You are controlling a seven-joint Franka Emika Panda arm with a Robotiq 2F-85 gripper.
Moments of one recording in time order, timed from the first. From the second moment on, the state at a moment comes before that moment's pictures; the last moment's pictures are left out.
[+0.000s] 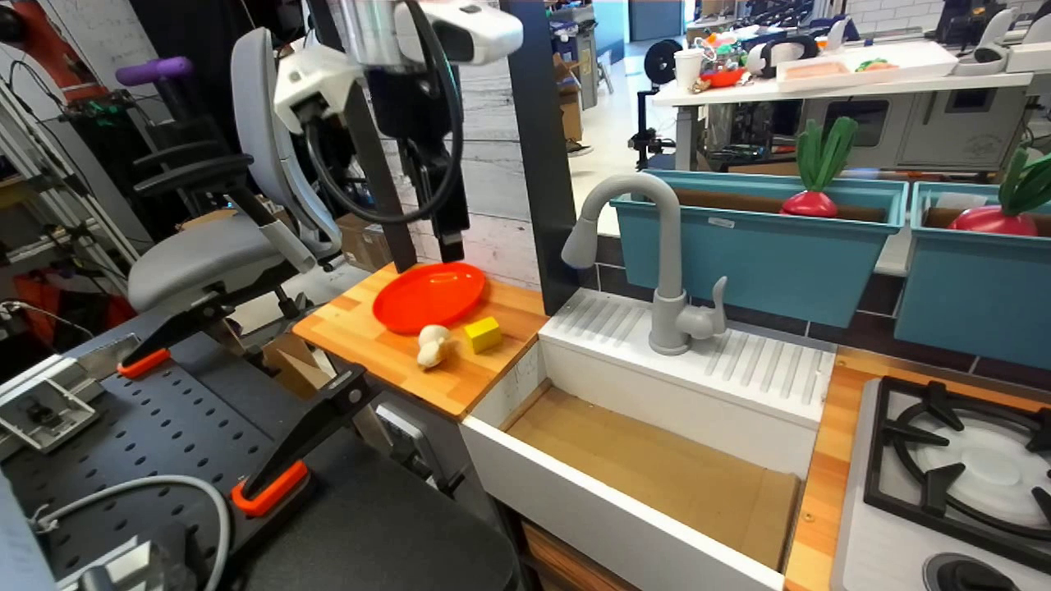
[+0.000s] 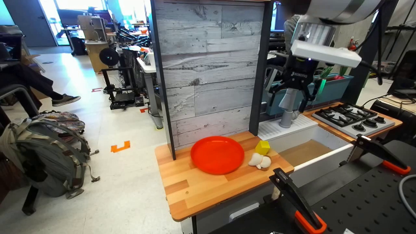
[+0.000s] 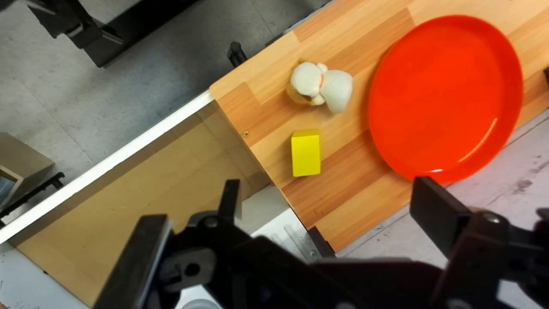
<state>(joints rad) -0.03 0.46 -0.07 -2.22 0.40 2.62 0.07</state>
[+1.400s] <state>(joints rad) -0.06 0.91 -0.03 -1.88 0.38 2.71 0.15</state>
